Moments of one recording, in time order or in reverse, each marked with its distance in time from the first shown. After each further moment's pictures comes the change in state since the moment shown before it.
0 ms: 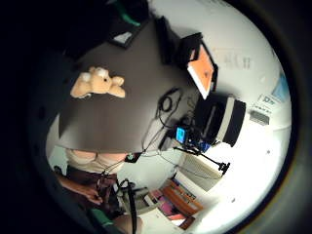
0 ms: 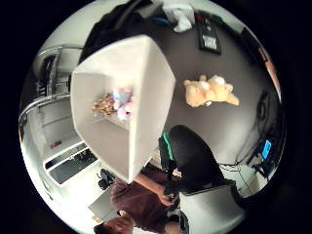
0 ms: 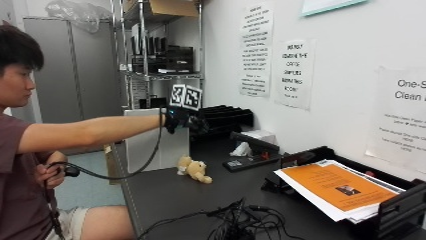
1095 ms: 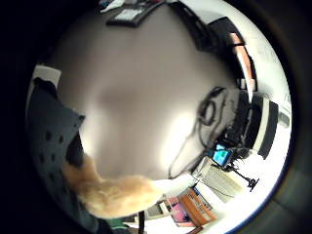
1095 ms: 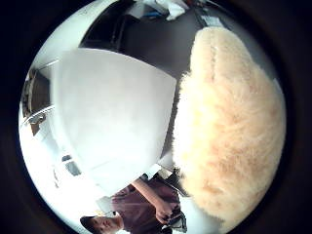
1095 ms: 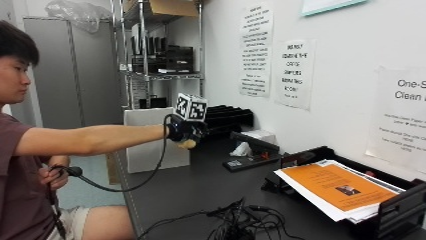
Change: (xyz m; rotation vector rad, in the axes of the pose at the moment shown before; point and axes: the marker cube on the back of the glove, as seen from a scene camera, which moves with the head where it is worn) arm 0.034 -0.016 0.057 0.106 -0.255 0.009
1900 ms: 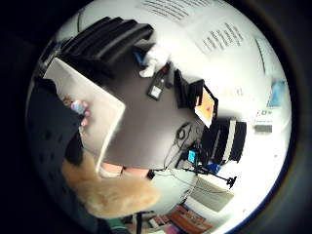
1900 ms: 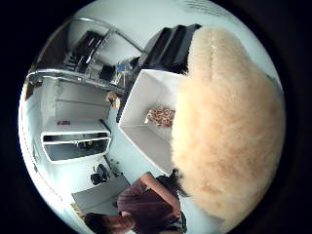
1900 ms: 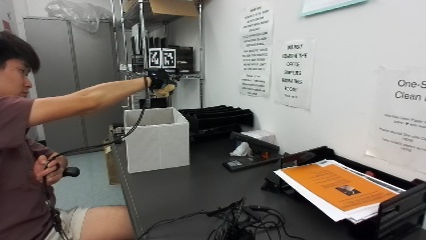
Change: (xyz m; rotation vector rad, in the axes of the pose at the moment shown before) arm -0.261 0.001 -0.154 0.166 0.157 -0.237
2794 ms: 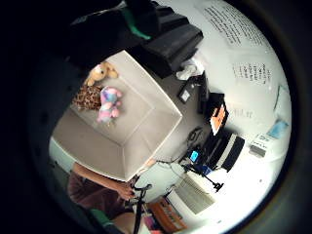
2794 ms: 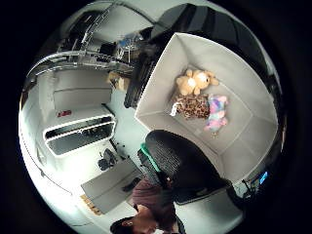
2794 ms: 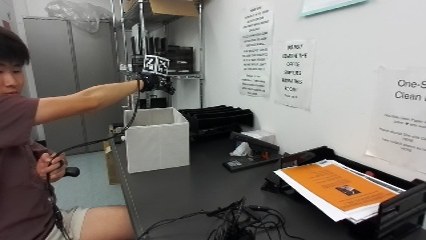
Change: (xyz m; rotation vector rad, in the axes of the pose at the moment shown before) arm -0.096 -0.013 0.029 -0.141 -0.138 -0.129
